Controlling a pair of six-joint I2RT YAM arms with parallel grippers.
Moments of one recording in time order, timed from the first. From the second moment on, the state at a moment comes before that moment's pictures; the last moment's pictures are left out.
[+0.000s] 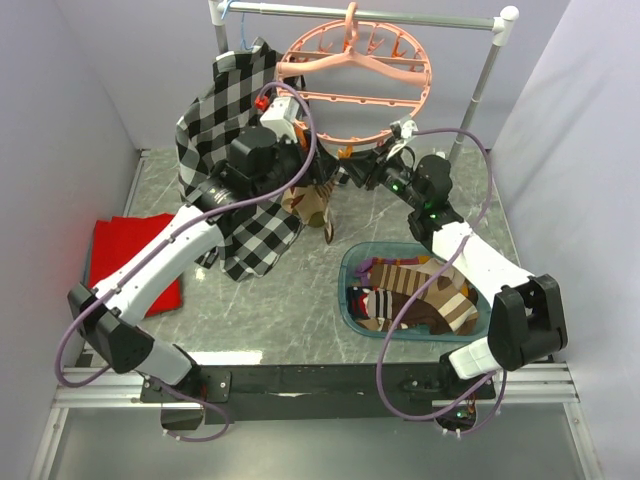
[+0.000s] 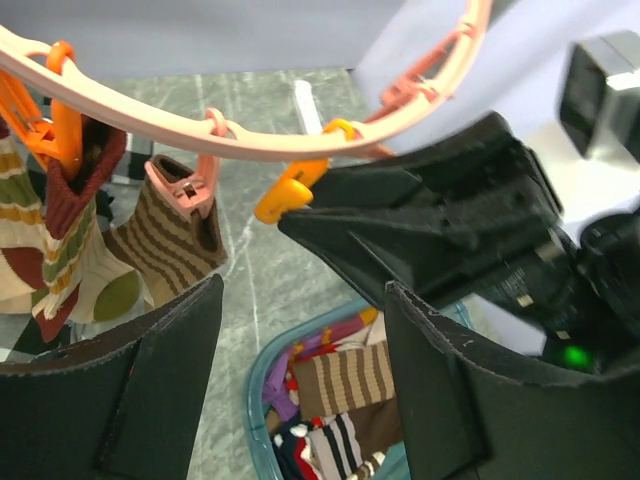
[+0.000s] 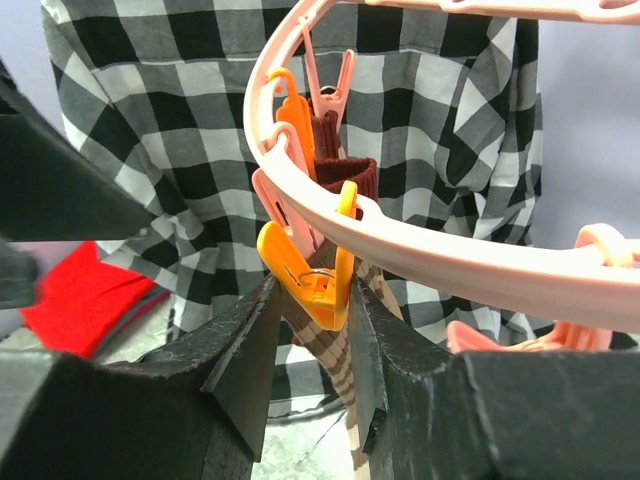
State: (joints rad) left arm -0.69 1.47 1.57 -0.29 -0.01 -0.53; right arm 0.34 1.44 1.05 0.56 -0.48 0.30
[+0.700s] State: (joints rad) left arm -0.69 1.61 1.71 -0.38 -0.19 -0.55; right arm 0.48 1.40 1.04 0.51 -0.29 0.14
